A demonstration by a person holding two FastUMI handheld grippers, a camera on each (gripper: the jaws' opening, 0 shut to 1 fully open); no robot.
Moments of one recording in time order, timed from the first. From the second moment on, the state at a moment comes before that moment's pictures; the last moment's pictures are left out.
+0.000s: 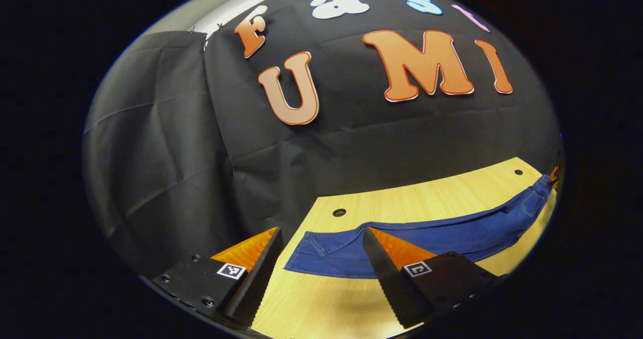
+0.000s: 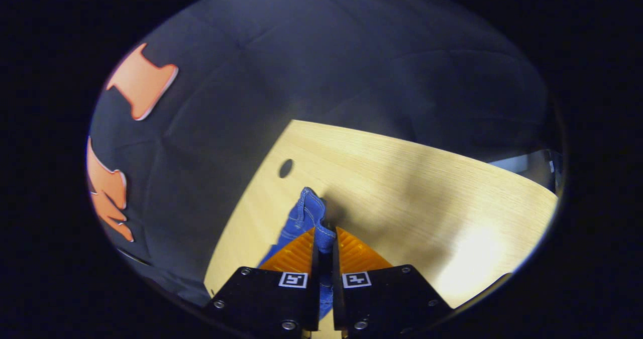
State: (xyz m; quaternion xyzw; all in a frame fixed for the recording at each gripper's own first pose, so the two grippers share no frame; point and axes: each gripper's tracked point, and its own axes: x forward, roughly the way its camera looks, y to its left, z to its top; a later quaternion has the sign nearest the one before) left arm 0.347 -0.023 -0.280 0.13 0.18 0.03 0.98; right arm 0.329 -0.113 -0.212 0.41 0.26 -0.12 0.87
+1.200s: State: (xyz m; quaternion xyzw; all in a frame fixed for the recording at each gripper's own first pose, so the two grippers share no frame) left arm 0.446 0.193 -0.316 0.09 0.19 -0.05 0.98; right arm 0.302 0.334 -0.169 0.17 0.30 0.09 0.93
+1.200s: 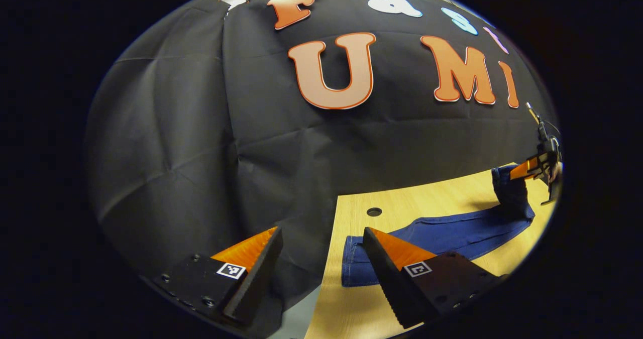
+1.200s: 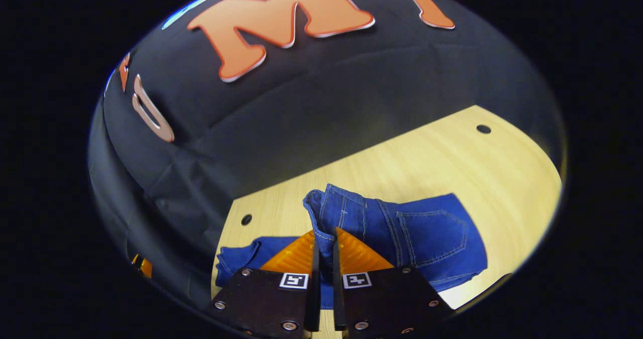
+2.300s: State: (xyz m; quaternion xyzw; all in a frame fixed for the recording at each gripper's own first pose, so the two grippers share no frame) left arm 0.445 0.163 -0.447 -0.21 0.34 -0.08 0.91; right arm 0.251 0.380 -0.233 0.08 0.37 0.16 0.91
